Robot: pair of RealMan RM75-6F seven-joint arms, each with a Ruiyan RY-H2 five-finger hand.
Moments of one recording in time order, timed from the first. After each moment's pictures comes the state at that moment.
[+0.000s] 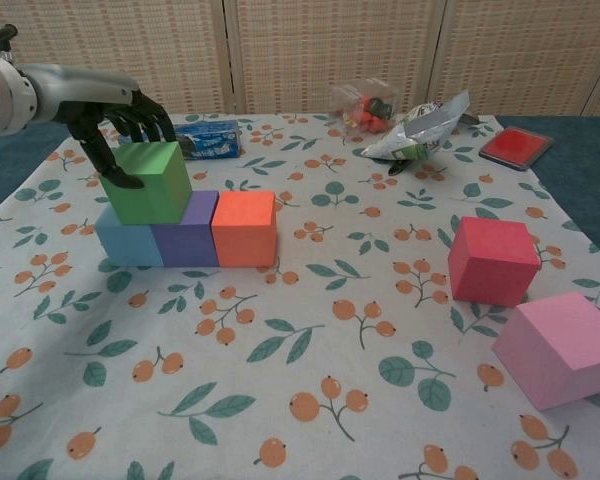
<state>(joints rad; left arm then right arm) -1.03 -1.21 -0.13 -1.78 0.52 0.93 0.51 0.35 -1.00 0.17 -1.68 -1.33 1.18 0.18</state>
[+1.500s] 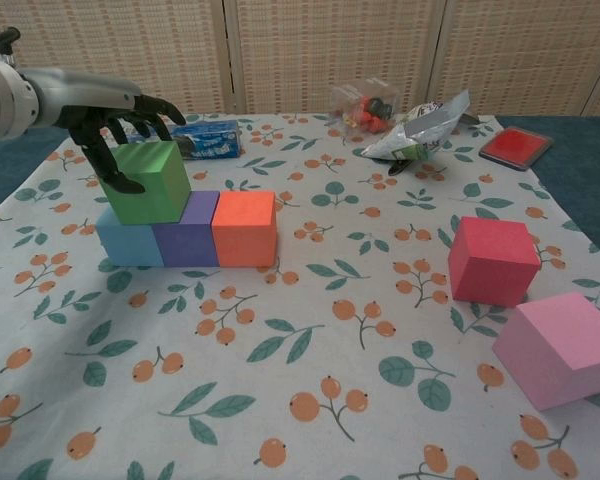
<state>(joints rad) -1.04 -1.21 -0.13 -1.83 0.47 0.97 0.54 0.34 -1.00 0.17 -1.67 -1.34 1.18 0.20</state>
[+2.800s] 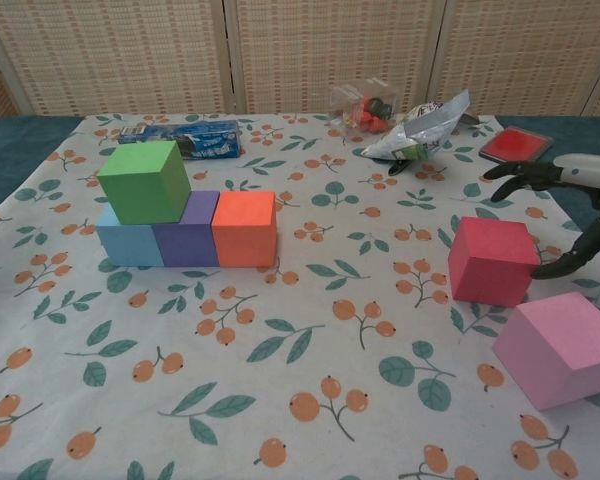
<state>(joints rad) -0.51 -1.08 -0.01 -1.68 1.24 1.29 -0.02 0.55 -1.31 0.13 -1.49 -1.27 0.85 0.11</state>
